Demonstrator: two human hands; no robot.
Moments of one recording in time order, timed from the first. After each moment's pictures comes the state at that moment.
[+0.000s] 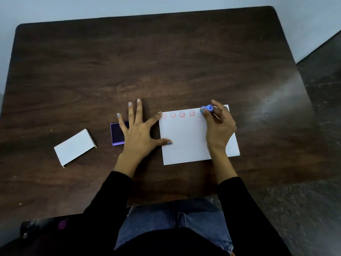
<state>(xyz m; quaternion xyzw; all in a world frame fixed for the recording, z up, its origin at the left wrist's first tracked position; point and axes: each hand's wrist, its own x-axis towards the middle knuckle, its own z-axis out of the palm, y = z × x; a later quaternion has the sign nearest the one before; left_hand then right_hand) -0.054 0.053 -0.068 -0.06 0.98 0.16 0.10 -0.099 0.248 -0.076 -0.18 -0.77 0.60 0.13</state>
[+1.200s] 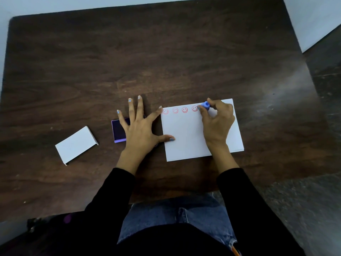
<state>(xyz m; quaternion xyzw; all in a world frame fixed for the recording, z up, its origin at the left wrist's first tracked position) -0.056 0.057 -0.066 -0.08 0.98 0.16 0.11 -0.103 0.240 -0.073 -0.13 -0.89 0.43 0.12</state>
